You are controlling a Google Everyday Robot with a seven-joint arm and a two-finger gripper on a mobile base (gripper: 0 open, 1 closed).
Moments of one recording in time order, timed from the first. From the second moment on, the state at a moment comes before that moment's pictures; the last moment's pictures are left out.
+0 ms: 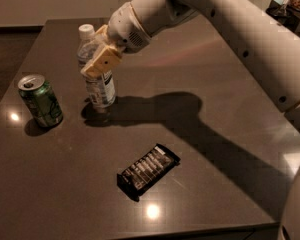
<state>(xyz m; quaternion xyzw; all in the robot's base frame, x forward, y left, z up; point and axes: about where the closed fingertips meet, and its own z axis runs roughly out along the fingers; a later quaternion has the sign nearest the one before) 0.566 0.127 0.955 -0.69 0.55 0.32 0.34</state>
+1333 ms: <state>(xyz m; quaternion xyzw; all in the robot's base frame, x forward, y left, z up) 0.532 0.163 0.944 -0.73 0.49 0.35 0.33</state>
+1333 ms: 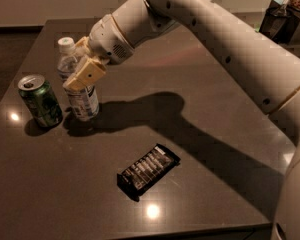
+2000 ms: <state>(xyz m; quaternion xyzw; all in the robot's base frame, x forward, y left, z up) 0.530 0.167 0.943 -0.73 0.49 0.35 0.33</state>
